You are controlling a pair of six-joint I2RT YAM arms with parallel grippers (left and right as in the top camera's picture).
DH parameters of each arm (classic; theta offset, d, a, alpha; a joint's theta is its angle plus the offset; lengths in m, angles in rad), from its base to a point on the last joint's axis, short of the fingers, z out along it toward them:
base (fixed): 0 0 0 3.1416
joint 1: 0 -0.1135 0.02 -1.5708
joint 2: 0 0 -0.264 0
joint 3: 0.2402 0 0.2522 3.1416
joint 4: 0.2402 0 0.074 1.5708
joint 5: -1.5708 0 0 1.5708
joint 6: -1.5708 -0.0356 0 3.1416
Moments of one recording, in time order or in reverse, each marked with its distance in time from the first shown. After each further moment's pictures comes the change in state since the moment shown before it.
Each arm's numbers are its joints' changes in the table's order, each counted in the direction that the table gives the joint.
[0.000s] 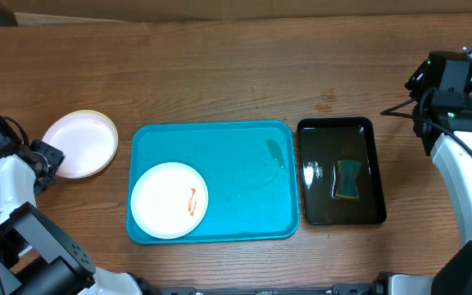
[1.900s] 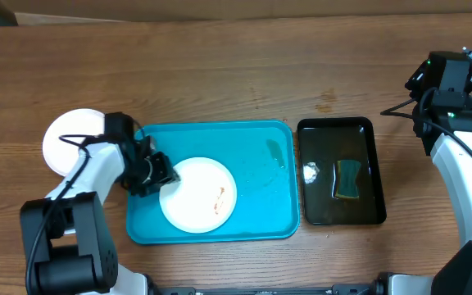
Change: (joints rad) left arm 0.580 0.006 -0.221 0.171 -0.370 -0.200; right arm 0.000 0.000 0.000 0.000 0.000 0.000
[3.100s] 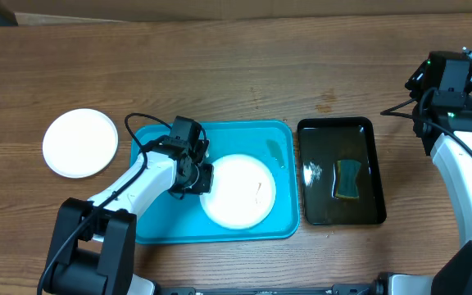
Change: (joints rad) left arm 0.377 0.037 -0.028 -0.111 0.219 -0.064; right arm 0.000 0.000 0.000 0.000 0.000 0.001
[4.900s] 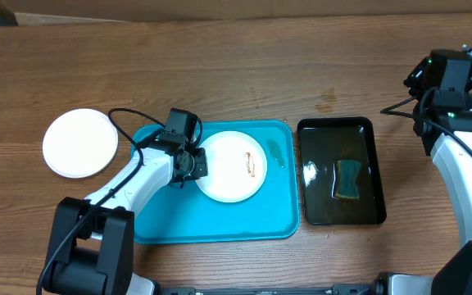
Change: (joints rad) left arm -0.021 -0.006 0.027 -0.083 0.134 0.208; right arm 0.000 0.000 0.000 -0.018 0.048 -0.002
